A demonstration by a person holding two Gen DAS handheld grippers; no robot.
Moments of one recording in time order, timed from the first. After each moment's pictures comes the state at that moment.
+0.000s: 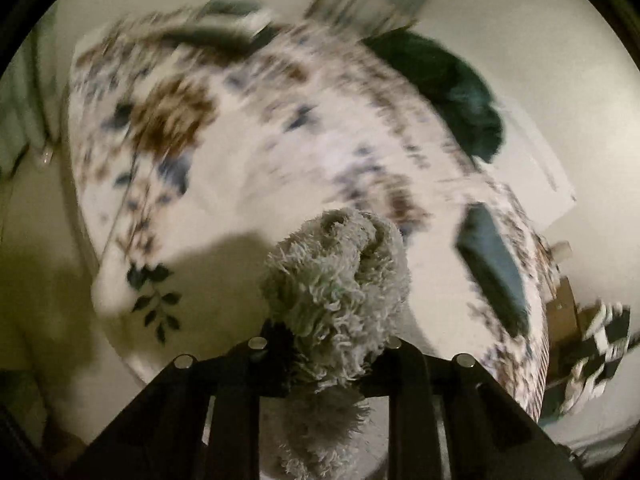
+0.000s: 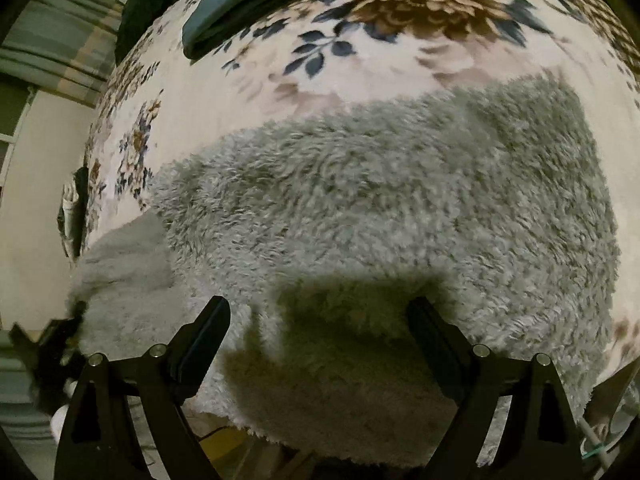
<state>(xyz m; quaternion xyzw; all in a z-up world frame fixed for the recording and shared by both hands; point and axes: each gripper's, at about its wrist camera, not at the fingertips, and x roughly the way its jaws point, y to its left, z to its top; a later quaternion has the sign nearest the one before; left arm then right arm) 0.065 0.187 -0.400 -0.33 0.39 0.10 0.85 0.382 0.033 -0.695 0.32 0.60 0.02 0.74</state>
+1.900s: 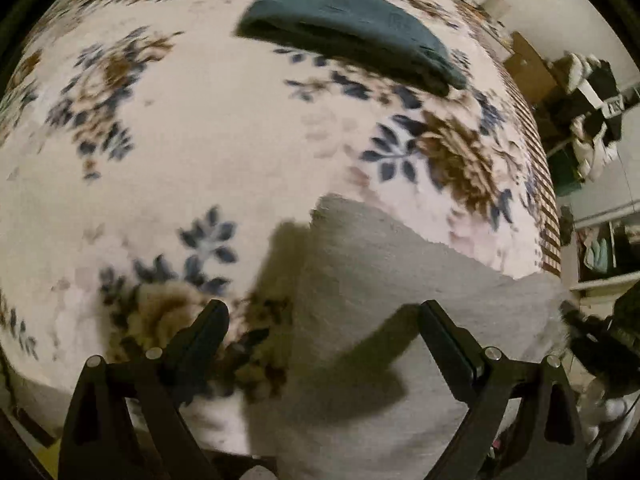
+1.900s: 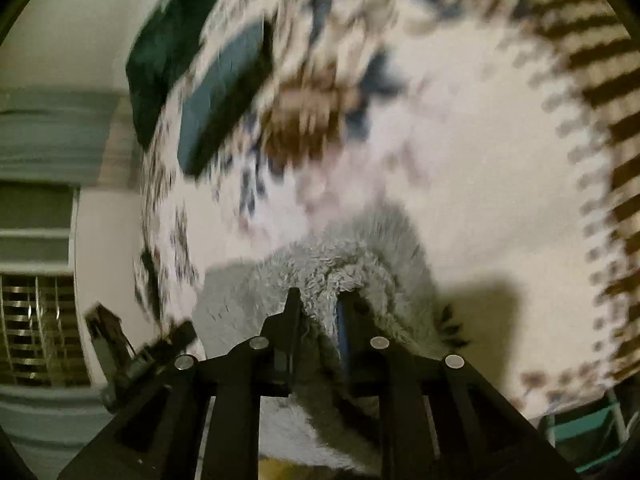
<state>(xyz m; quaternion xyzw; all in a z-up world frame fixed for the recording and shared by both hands) 0.184 -0.085 -0.444 -0.09 0.63 -0.13 0.76 0.353 -0.184 -0.667 0.47 0.50 0.00 0.72</state>
